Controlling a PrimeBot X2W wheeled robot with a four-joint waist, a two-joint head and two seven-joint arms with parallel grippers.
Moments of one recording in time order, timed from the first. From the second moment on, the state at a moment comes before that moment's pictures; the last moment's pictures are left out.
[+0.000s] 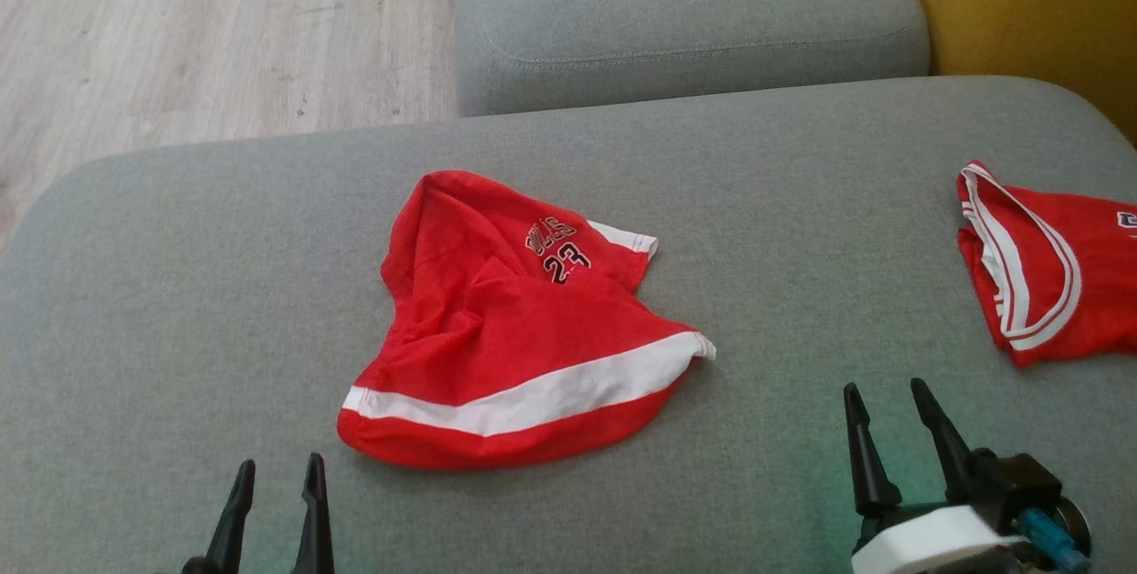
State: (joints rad) left arm 0.22 0.09 -0.04 0.18 -0.26 -0.13 -0.25; right arm 0.09 -0.04 0.05 0.30 0.12 0.12 -0.25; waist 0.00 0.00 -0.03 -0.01
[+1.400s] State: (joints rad) left arm -0.10 0.26 -0.33 0.31 -0.65 -0.13 0.00; right arm -0.33 -0.05 0.44 0.68 0.49 0.12 0.02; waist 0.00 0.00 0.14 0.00
